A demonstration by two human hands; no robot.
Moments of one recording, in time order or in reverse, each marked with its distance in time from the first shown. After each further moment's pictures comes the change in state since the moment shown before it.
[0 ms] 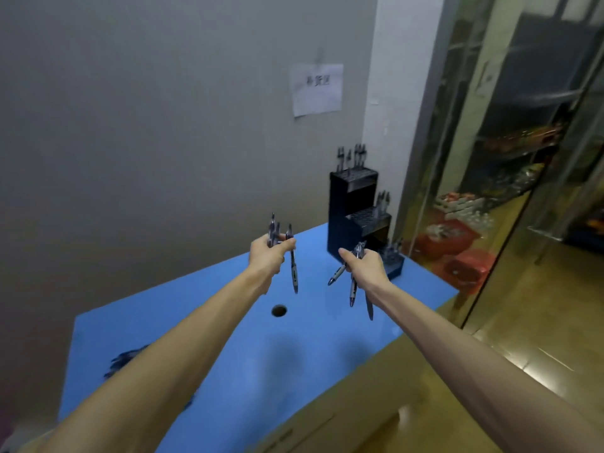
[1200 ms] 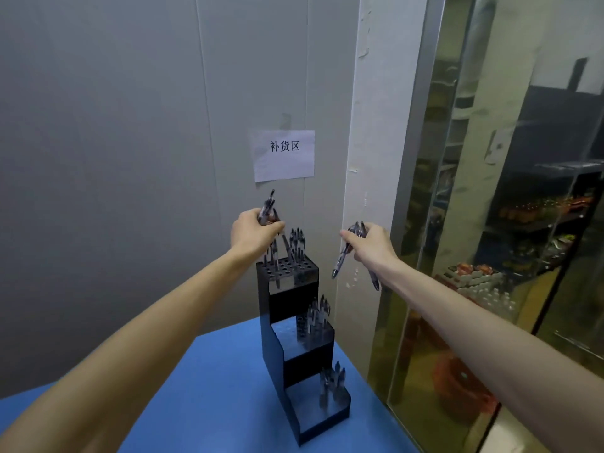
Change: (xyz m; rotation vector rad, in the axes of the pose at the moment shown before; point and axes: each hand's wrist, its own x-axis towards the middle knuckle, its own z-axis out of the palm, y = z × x) left_hand 0.240 0.190 0.256 0.331 0.252 0.414; right_hand 0.368 -0.118 -0.211 -0.101 -0.018 -0.390
